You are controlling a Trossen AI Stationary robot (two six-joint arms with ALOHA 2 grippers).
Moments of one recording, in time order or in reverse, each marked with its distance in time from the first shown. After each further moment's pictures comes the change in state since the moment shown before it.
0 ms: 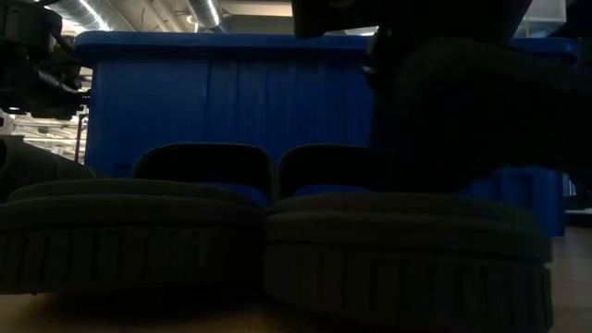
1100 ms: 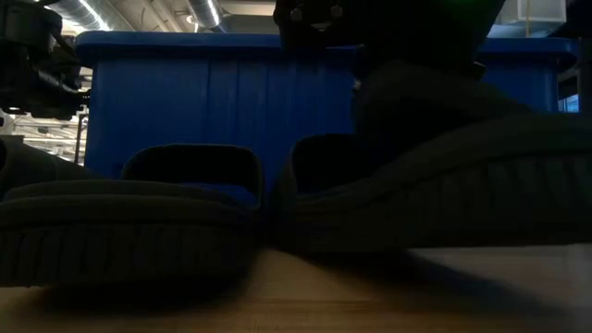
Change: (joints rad) left arm 0.000 0.000 0.000 0.000 0.000 0.000; right arm -0.020 0.001 0.000 -0.007 0.015 0.023
